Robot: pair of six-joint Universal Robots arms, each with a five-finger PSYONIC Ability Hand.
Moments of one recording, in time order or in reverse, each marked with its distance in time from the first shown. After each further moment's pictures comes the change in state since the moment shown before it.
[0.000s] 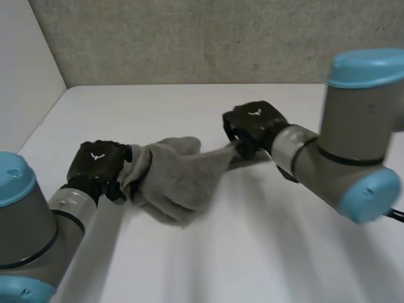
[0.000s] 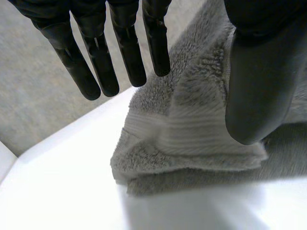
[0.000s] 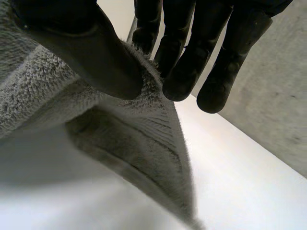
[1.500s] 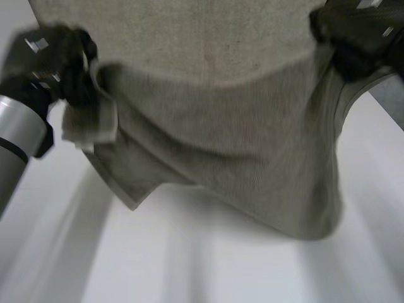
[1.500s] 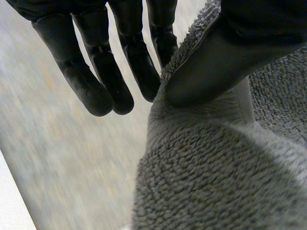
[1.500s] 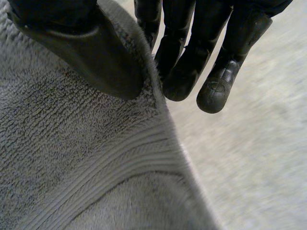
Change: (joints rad) left arm 0.029 0.250 0.274 -0.184 0.040 -0.137; right arm -0.181 -0.474 0.023 0.186 -0.003 -0.346; left_hand 0.790 0.835 0.907 0.874 0.845; right_hand 0.000 0.000 0.001 0.000 0.002
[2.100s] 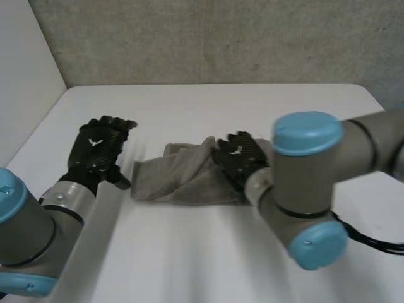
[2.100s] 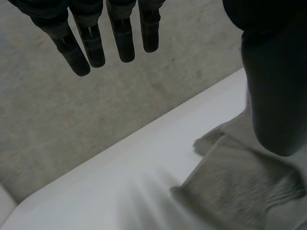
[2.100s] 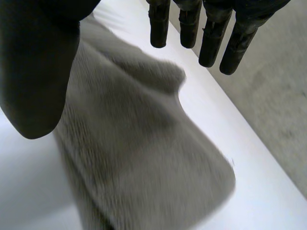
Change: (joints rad) left arm 0.039 -0.268 -0.359 0.496 0.108 0.093; right arm 0.315 0.562 0.109 -0.351 0.235 0.094; left_hand -1.090 -1.135 -1.219 -1.172 -1.173; right_hand -1.085 -1.067 -1.088 -1.078 -1.100
